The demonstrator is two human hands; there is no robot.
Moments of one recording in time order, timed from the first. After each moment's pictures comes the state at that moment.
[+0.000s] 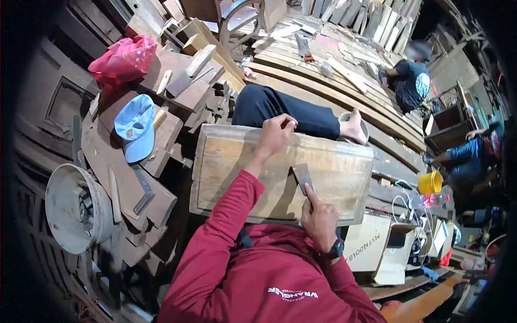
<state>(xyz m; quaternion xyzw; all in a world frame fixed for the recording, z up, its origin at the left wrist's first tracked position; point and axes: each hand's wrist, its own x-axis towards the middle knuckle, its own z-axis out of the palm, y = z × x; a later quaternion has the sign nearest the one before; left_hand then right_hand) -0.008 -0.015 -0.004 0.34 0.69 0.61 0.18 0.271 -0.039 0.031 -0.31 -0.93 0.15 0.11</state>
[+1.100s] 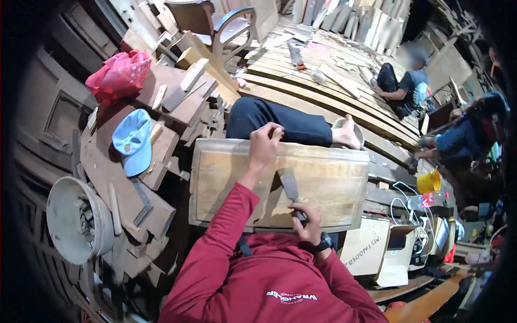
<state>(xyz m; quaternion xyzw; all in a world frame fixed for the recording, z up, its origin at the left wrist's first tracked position) -0.005 -0.019 0.000 0.34 0.69 0.64 0.11 0.273 -0.036 0.007 -0.14 -0.81 0.47 0.30</state>
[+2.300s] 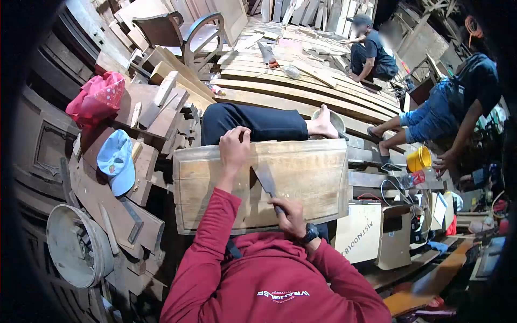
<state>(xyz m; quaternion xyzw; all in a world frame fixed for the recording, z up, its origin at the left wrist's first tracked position) -0.007 -0.027 0.003 0.40 0.80 0.46 -0.02 0.272 -0.033 -0.014 -0.14 -0.82 0.46 0.30</state>
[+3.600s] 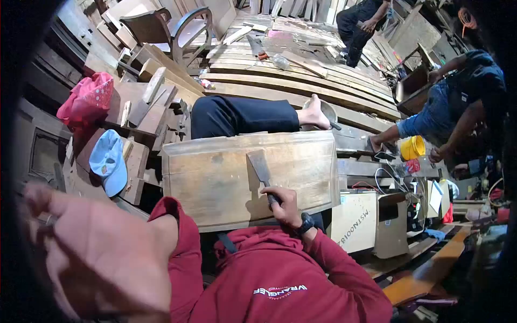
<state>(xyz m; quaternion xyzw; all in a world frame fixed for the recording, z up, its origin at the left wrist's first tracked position) 0.037 -0.216 0.280 0.13 0.62 0.51 -0.59 0.268 -0.029 -0.013 -0.19 -0.81 0.47 0.29</state>
